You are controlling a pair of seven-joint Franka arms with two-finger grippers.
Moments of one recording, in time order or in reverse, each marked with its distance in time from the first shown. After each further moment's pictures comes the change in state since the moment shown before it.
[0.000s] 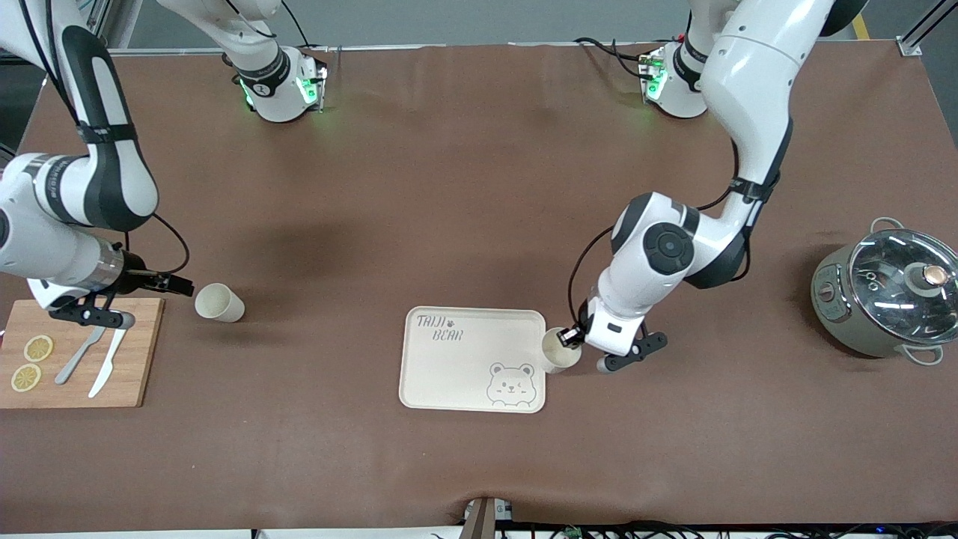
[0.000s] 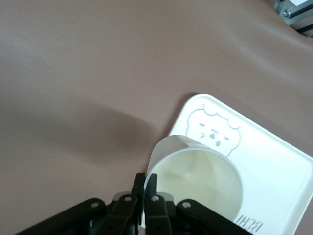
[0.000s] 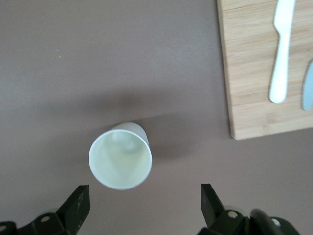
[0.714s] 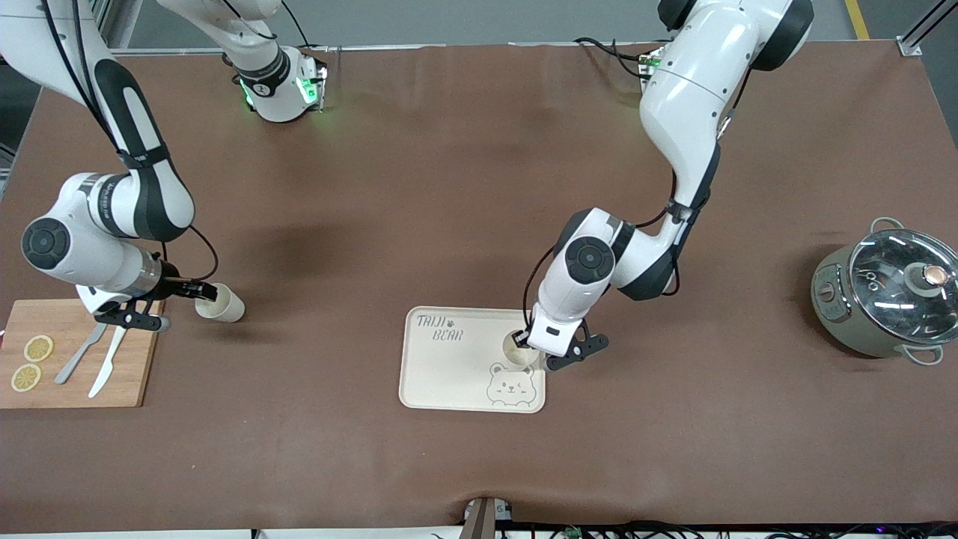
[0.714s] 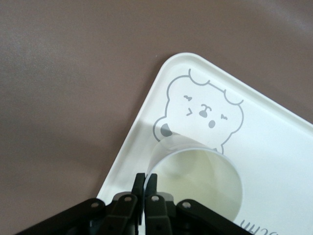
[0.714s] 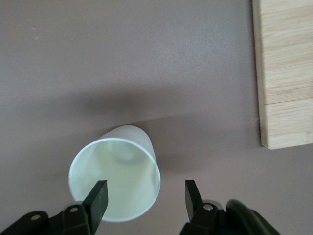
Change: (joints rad) left arm -0.206 0.152 0.138 0.133 0.000 -0.011 -0.069; right arm 0.001 0.087 0.004 -0.065 0.000 0.137 0.001
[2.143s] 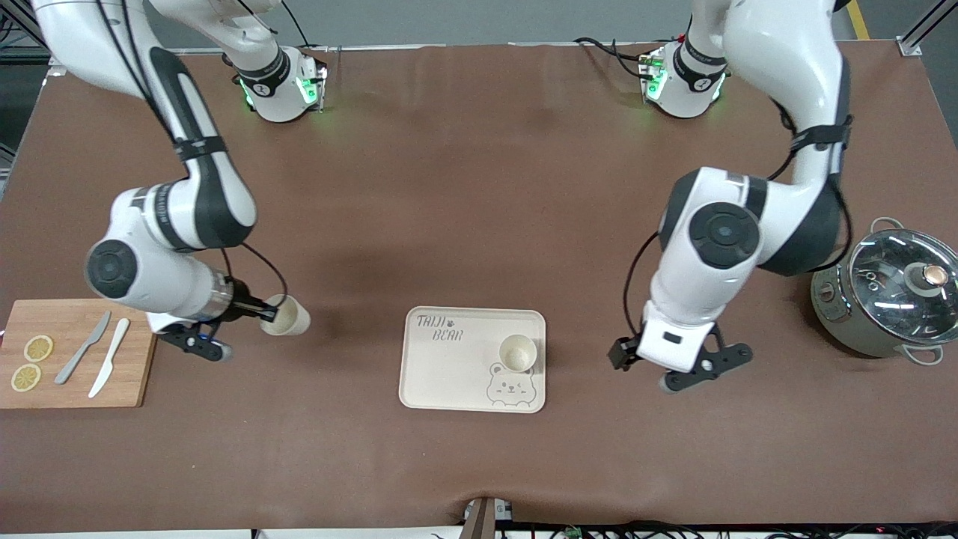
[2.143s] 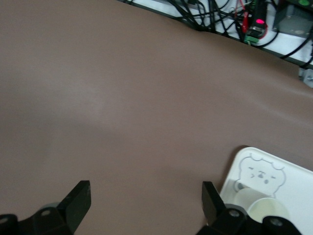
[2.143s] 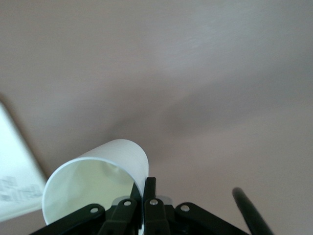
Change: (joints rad) left arm 0.095 -0.259 0.166 0.121 0.057 -0.451 0.281; right arm 0.328 0.074 0.014 0.365 0.131 -0.266 0.551
